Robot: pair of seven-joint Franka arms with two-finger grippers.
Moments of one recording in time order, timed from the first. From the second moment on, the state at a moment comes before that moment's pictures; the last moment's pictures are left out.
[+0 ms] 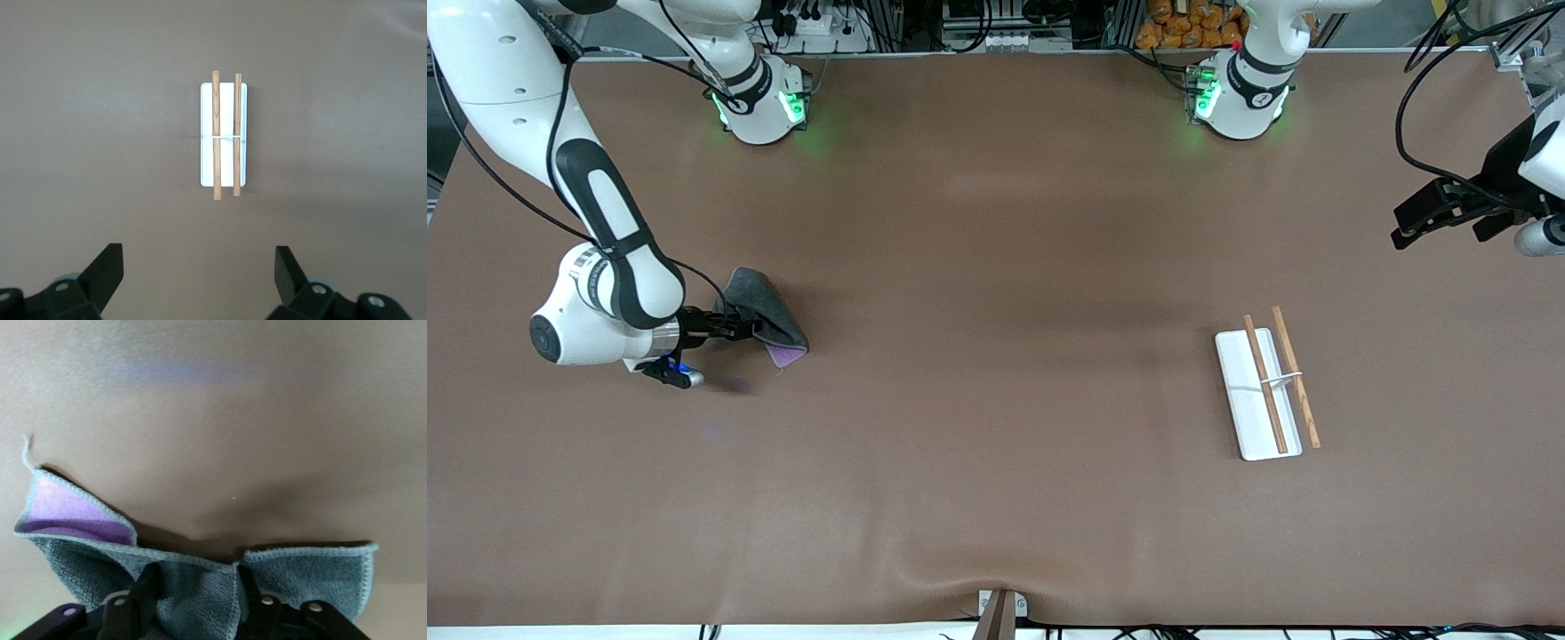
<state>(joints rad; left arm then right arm) -0.03 0.01 -0.05 -1.52 0.00 1.57 -0.18 -0.13 0.55 0.05 -2.00 0.37 2.08 -0.07</state>
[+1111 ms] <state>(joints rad) -0.07 0.03 -0.06 -1.52 0.00 1.60 -0.19 -0.09 0.52 0.06 -1.63 0.38 1.61 0.26</state>
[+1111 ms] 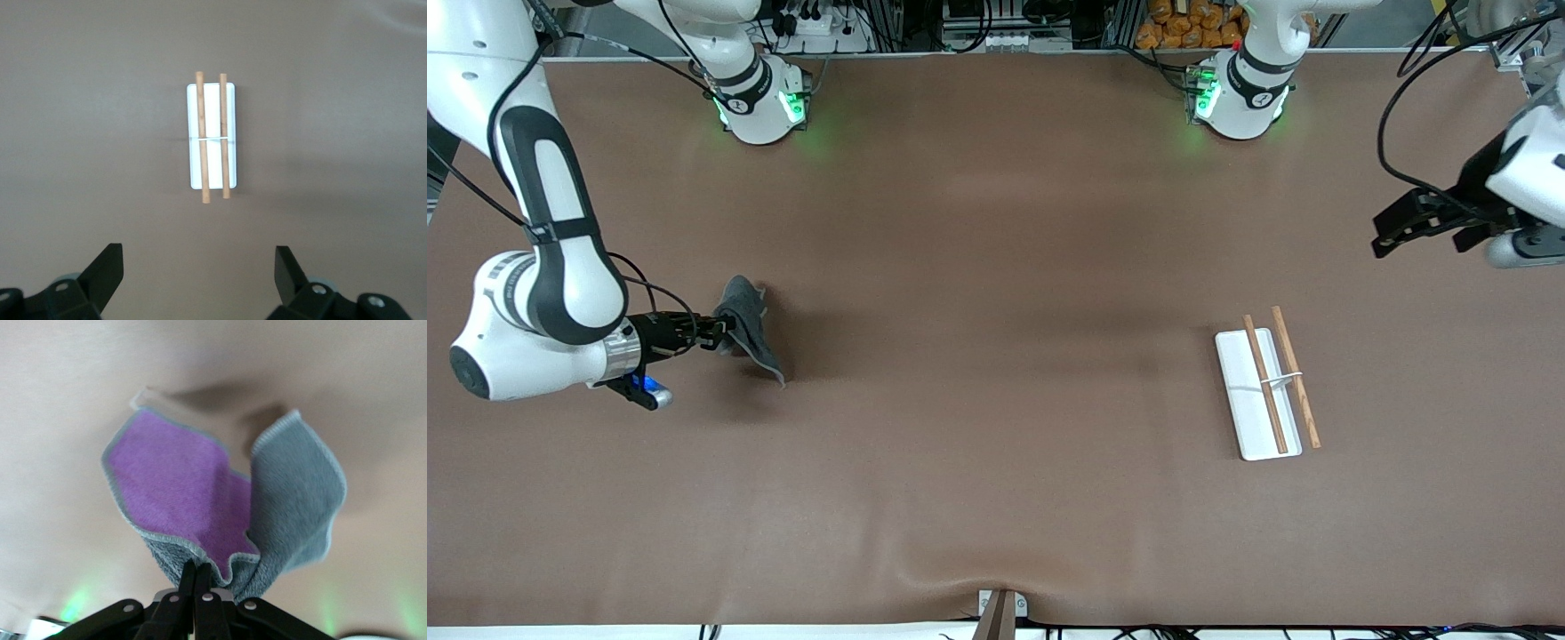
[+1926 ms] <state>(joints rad) -0.26 0.19 -0.08 -1.49 -0.23 1.71 -0.70 0.33 0.52 0.08 -1.30 0.74 1.79 1.18</state>
